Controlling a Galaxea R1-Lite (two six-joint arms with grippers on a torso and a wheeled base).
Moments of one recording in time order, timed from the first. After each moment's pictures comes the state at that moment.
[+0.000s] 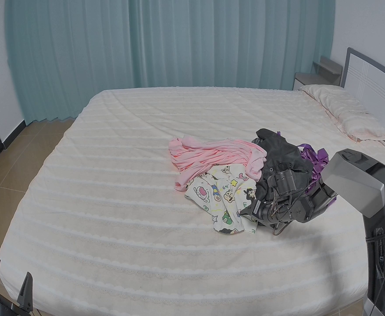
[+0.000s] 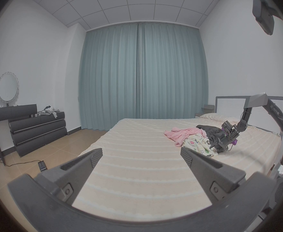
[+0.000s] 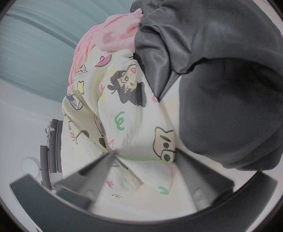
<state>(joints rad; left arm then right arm) 0.01 0.02 -0.02 0.00 0.05 -0.01 0.33 2.48 -1.22 -0.41 0.19 0.77</state>
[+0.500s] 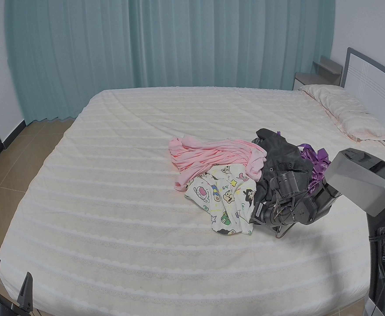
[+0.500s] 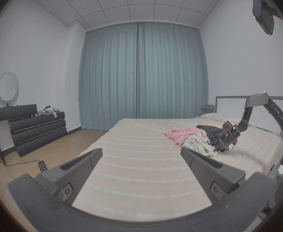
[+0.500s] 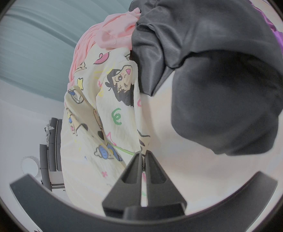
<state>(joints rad) 0.01 0.02 -0.02 0.00 0.05 -0.01 0.32 2.41 -1.11 -0.42 0.19 0.76</state>
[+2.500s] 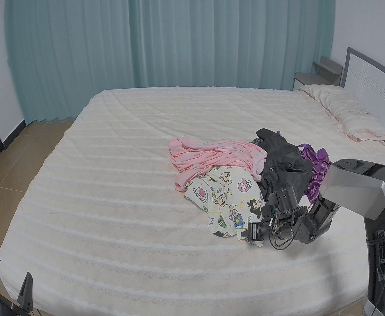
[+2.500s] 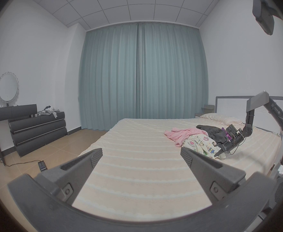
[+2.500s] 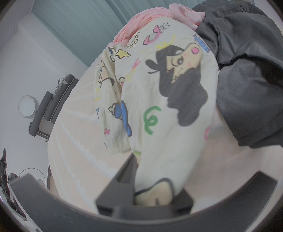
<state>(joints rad) 0.01 0.02 -0.02 0.00 0.05 -0.01 0.37 2.44 -0.95 -0.66 0.28 0.33</state>
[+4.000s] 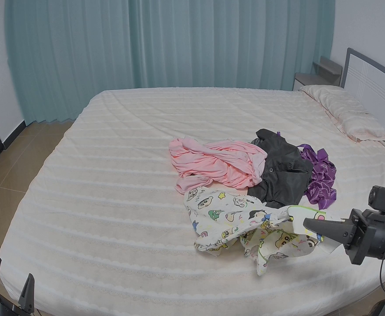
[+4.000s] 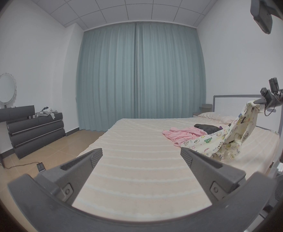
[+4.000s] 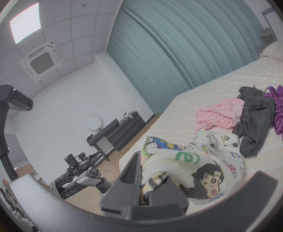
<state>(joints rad) 0.00 0.02 -0.02 -0.02 0.02 0.02 0.57 1.20 -0.21 -0.95 0.42 0.51</state>
